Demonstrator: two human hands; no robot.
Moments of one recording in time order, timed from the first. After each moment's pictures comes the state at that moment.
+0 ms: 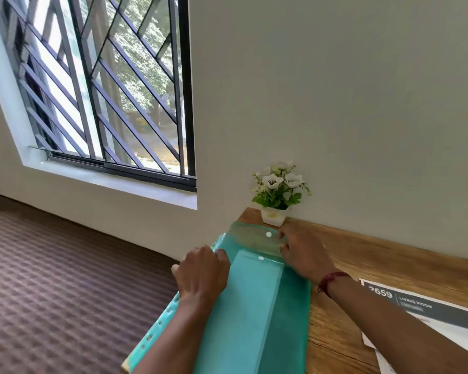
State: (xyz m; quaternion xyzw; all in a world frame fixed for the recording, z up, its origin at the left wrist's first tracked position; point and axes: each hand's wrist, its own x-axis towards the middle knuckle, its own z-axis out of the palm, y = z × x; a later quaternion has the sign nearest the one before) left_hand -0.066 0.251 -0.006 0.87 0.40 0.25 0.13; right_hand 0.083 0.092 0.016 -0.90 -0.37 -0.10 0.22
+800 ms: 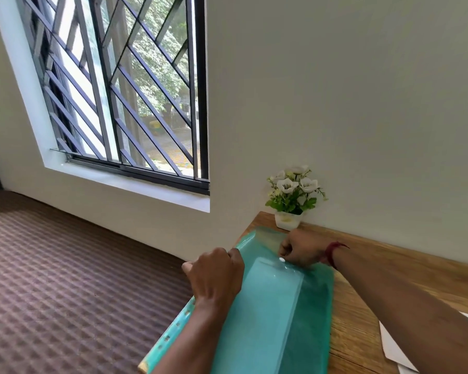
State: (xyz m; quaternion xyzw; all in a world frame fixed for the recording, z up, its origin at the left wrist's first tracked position) left_hand -0.063 0.256 -0.008 0.86 0.41 0.27 0.12; right_hand 0.102 0.126 0.048 -0.88 -0.41 0.18 0.14
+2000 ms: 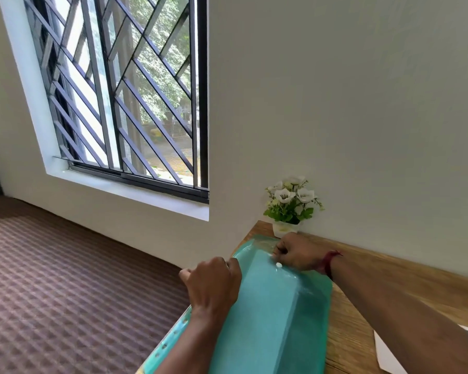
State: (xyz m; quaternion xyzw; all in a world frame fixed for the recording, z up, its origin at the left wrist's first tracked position) left_hand -0.063 0.257 -0.010 0.87 0.41 0.27 0.10; right_hand 0.098 0.126 0.054 -0.86 -0.44 0.15 0.23
